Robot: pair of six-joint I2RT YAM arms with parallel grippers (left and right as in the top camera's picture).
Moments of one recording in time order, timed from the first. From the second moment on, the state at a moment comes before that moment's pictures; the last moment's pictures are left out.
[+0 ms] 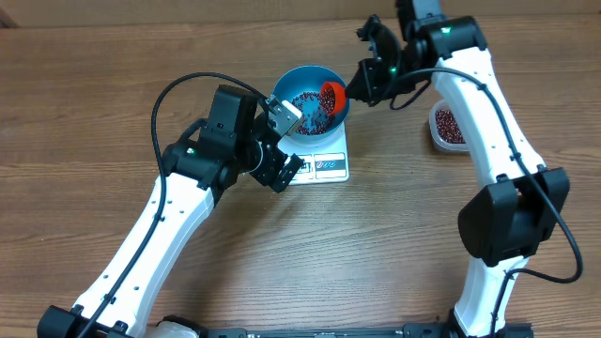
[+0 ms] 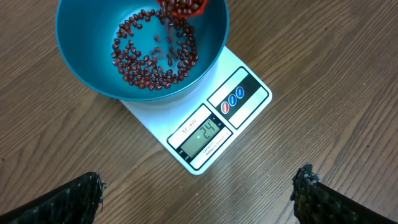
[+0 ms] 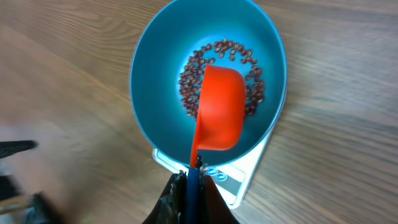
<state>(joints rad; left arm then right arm) -0.37 1.45 1.20 -0.71 0.23 0.29 0.25 2.07 2.06 -1.19 -0.47 -0.01</state>
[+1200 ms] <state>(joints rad) -0.37 1.45 1.20 -0.71 0.23 0.29 0.47 1.95 2.11 -1.18 0.02 -0.01</state>
